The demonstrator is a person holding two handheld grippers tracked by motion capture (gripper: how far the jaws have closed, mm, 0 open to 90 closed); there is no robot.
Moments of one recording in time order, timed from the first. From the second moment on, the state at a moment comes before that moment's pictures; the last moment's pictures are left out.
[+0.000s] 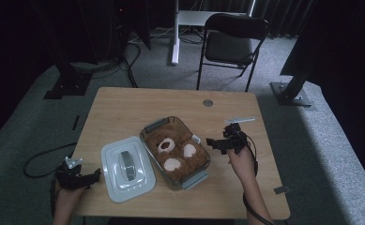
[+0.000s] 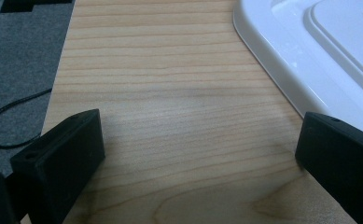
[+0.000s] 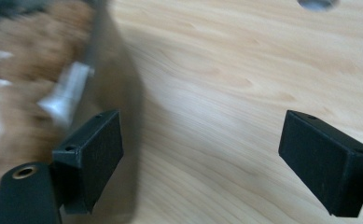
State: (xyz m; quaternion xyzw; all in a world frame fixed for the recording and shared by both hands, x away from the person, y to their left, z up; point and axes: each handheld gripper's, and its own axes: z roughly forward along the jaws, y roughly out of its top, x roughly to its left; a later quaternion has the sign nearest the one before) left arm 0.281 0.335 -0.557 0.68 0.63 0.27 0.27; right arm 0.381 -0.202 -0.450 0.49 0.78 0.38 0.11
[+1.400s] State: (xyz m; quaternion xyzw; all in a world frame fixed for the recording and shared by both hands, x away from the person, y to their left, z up) left arm 0.305 0.213 -0.525 0.74 0.56 0.18 0.33; right arm 0.384 -0.181 -0.527 0.48 0.79 0.37 0.10
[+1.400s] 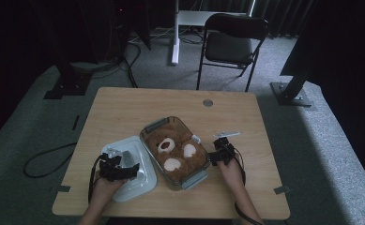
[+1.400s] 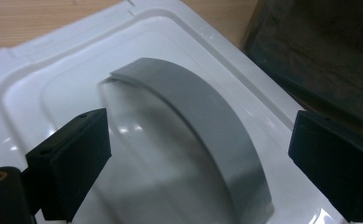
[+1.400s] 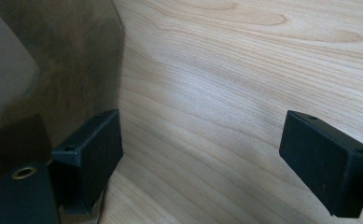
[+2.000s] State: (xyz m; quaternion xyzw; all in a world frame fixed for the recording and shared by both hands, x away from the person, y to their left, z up) left arm 0.302 0.236 -0.520 0.71 0.56 0.15 0.39; right arm 0.376 -0.185 -0.528 0.48 0.78 0.39 0.08
